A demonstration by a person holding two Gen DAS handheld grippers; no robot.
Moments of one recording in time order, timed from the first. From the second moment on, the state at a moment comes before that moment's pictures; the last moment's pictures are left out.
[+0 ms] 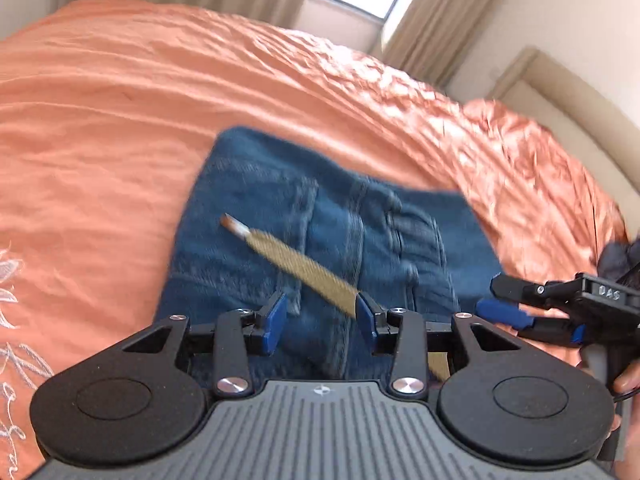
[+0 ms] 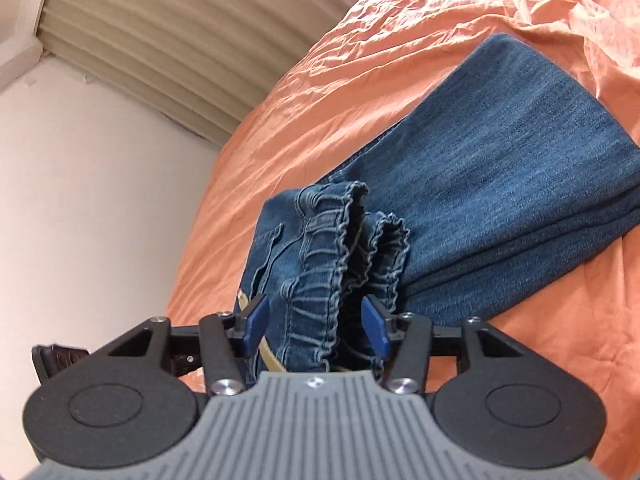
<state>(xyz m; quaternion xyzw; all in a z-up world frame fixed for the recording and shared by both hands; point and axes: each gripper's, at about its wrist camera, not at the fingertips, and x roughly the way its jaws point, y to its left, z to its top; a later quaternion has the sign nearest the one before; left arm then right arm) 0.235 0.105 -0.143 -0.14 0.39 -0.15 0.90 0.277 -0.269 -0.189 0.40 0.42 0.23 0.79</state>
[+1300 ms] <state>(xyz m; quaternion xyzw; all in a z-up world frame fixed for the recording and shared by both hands) 0.286 0.160 -0.167 -0.21 0.34 -0.08 0.91 0.398 -0.361 -0.109 0.24 0.45 0.11 0.85</state>
